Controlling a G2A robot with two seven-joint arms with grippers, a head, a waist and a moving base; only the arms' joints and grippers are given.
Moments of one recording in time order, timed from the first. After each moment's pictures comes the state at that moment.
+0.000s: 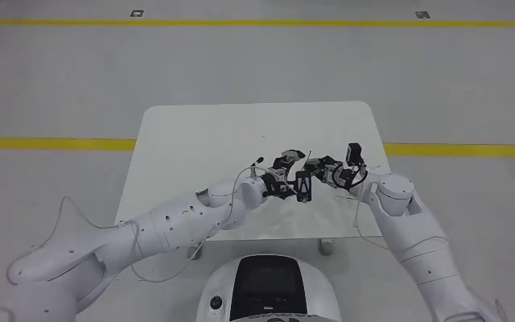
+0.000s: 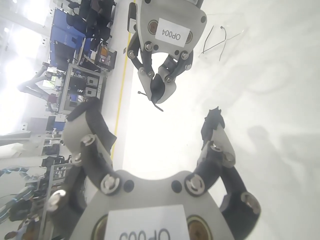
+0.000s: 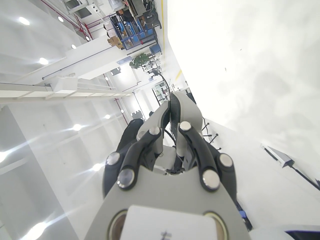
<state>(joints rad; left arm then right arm) 0.67 -1.09 -0.17 -1.54 1.57 -0.06 -0.16 -1.30 -1.14 1.25 -1.41 0.51 0.34 0.62</state>
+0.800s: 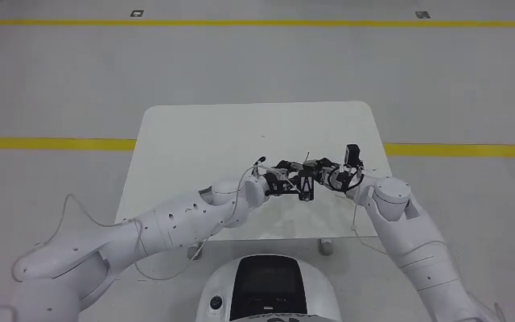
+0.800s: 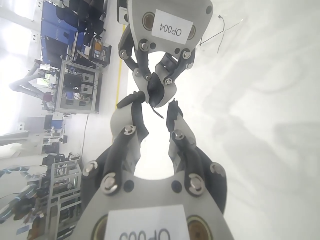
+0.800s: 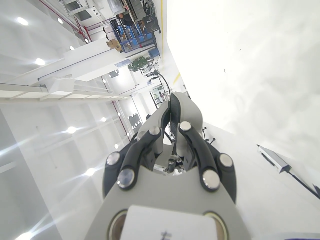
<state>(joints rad) 0.66 -1.11 -0.17 -1.52 1.57 -0.10 -0.22 -1.32 -1.13 1.24 -1.46 0.51 0.34 0.58</state>
